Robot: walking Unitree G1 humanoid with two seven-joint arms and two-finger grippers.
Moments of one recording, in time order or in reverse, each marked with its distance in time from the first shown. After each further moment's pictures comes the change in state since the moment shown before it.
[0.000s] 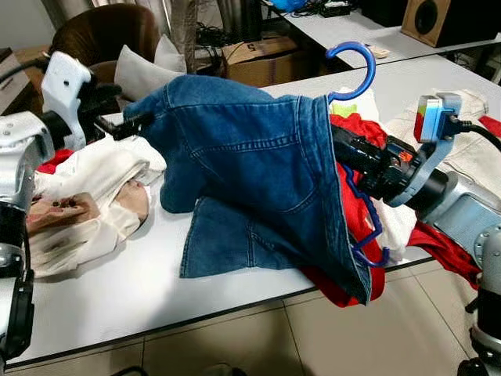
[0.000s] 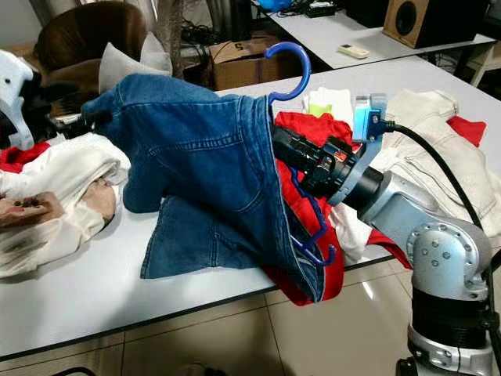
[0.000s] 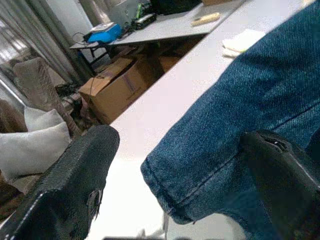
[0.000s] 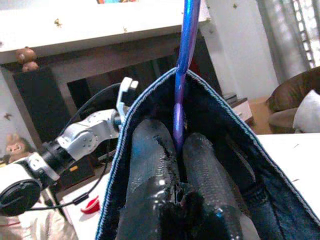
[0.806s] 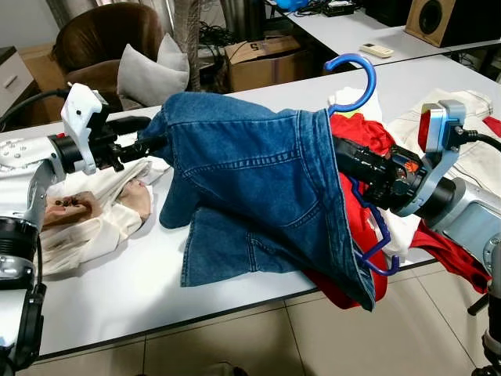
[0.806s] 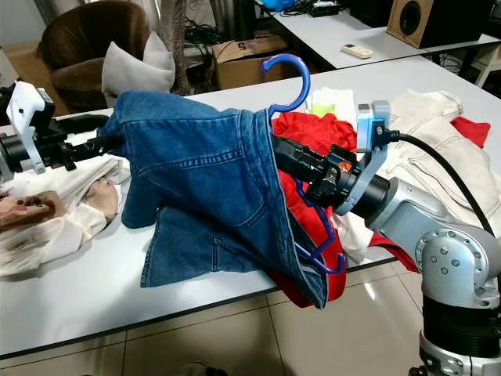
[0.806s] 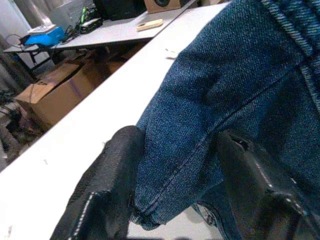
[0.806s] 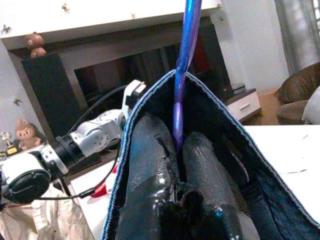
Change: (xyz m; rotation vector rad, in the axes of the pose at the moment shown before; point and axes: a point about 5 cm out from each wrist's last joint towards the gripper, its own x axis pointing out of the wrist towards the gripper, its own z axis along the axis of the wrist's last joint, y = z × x) left arm -0.001 -0.023 -0.026 -0.075 -0.050 -0.224; right arm -0.009 0.002 -0.004 -0.009 0.045 0.016
